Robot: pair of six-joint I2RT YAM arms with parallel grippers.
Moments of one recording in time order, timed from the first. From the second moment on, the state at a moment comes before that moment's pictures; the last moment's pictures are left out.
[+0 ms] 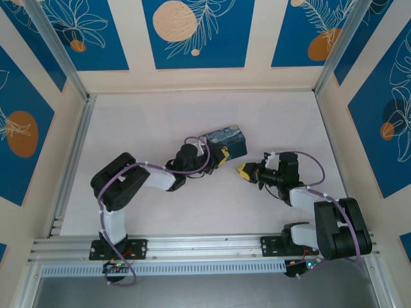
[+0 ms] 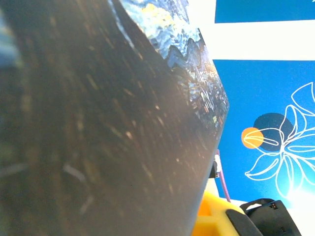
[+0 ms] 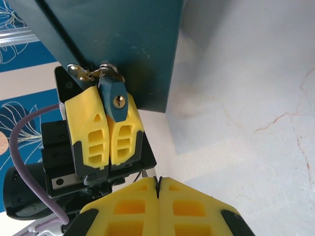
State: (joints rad) left arm -0.78 1.89 0.83 0.85 0.32 -1.47; right arm 0.11 1.24 0.28 0.45 -0.89 1.28
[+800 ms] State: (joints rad) left arm -0.78 1.87 0.82 0.88 0.32 -1.52; right arm 0.11 1.24 0.35 0.49 -0.83 1.32
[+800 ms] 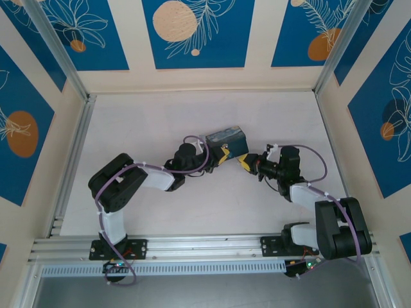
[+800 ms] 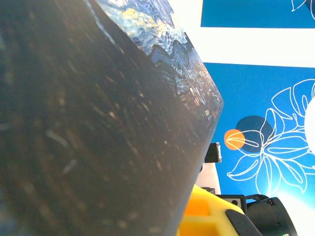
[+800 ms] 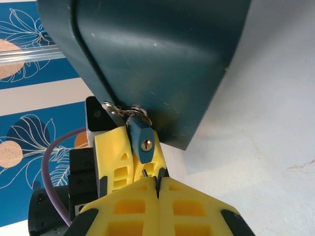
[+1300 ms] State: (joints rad) left arm -0.78 1.87 0.82 0.88 0.32 -1.52; right arm 0.13 1.30 0.37 0.50 -0.81 1.32
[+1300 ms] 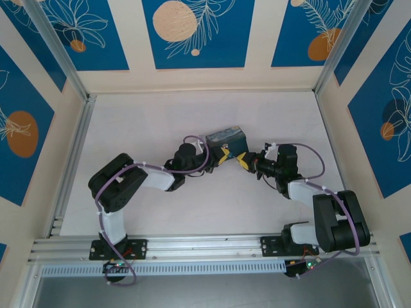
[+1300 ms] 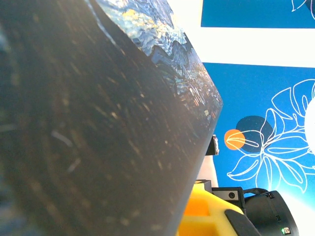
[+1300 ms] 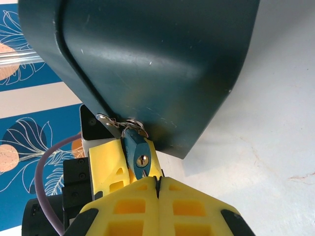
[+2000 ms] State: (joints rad) left arm -0.78 1.86 0.82 0.88 0.32 -1.53; right arm 0.14 1.35 0.39 0.53 -0.80 1.32
